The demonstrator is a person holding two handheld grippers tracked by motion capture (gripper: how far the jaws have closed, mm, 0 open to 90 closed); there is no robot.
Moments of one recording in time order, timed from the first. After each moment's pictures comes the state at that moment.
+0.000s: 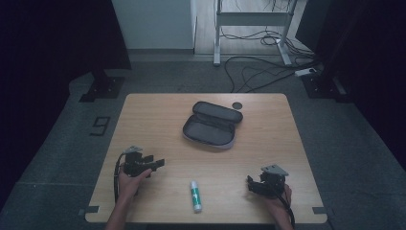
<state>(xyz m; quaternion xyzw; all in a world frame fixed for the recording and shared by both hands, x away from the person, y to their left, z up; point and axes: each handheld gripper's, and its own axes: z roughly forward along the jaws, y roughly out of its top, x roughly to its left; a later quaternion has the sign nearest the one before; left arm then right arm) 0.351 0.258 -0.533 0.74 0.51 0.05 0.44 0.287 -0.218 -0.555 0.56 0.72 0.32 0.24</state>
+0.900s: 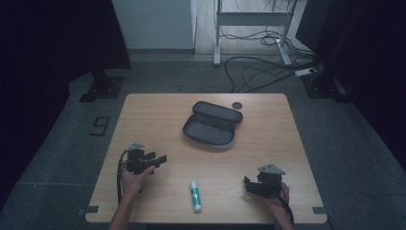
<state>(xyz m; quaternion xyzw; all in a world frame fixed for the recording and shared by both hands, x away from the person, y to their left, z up) 0.356 0.246 -0.524 0.72 0.53 0.07 0.45 0.289 -0.212 -0.555 0.53 0.74 0.33 0.23</state>
